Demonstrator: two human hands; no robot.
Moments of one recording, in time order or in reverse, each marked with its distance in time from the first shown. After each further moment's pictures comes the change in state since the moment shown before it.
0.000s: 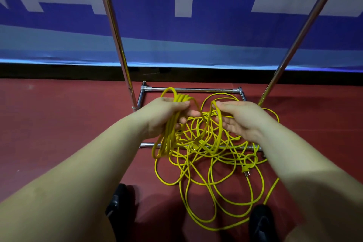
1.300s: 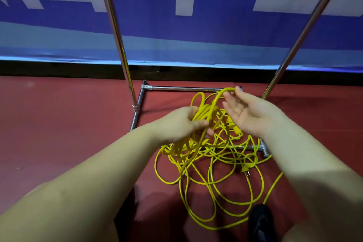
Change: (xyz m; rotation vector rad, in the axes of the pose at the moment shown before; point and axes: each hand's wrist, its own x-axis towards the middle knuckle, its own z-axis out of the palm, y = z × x) left_hand 0.003 -0.020 0.024 0.404 -0.199 0.157; right_hand -0.003 -0.014 -0.006 0.636 0.009 0.036
